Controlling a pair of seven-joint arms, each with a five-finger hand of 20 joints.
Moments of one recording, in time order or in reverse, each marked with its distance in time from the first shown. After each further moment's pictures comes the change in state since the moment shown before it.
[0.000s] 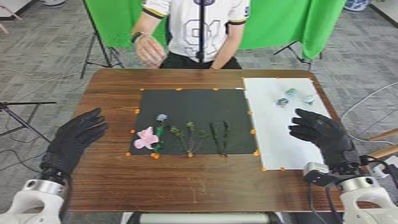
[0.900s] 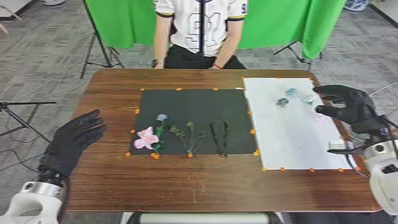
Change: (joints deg) left arm 1.4 0.0 -0.7 -0.5 0.2 0.2 -0.1; right arm 7.2 22.2 -0.5 6.4 -43.9 12.8 3.1
